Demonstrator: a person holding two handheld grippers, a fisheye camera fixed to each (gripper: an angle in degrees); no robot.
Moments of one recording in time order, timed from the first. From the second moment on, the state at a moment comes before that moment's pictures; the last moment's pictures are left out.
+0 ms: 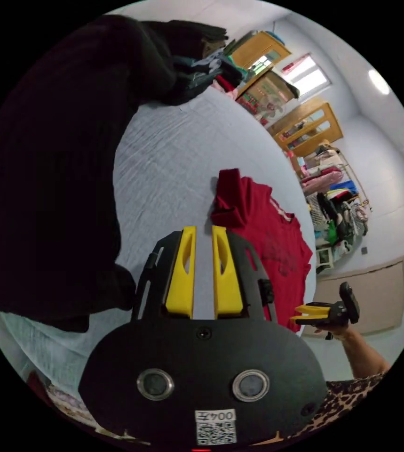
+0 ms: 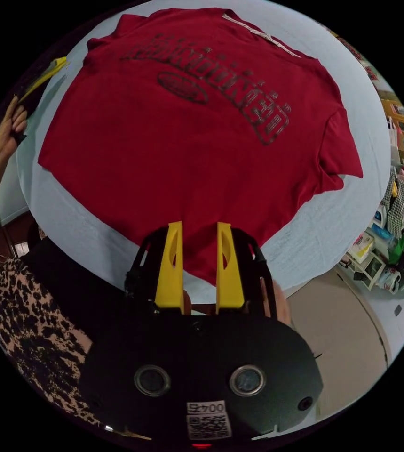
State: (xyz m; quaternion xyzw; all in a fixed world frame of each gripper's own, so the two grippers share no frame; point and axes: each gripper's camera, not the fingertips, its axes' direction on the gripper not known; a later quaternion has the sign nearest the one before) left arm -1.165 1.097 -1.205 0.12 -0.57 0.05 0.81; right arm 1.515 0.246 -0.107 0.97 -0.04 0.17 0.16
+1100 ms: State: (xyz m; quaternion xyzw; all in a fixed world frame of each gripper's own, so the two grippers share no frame) left arm -1.185 1.168 -1.247 -0.13 -0.55 0.05 0.82; right arm 1.552 0.190 -0.098 0.98 -0.04 0.16 0.09
